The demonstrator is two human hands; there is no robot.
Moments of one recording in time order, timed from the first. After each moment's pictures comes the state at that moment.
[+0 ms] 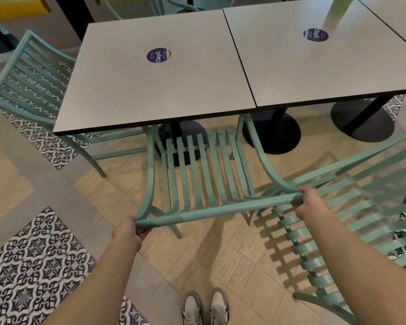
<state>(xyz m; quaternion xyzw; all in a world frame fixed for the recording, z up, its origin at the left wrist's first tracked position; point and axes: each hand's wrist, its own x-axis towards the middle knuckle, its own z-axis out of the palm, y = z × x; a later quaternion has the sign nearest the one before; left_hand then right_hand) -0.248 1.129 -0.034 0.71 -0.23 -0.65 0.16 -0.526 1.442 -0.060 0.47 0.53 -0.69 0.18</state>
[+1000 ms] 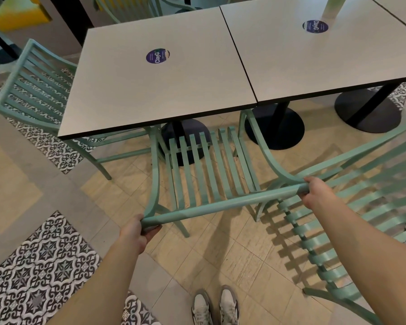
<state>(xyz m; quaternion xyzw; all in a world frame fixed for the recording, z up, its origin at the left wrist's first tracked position) -0.242 1.132 -0.030 0.68 -0.25 -0.68 0.11 -0.538 1.446 -0.061 0.46 0.57 -0.66 0.19</state>
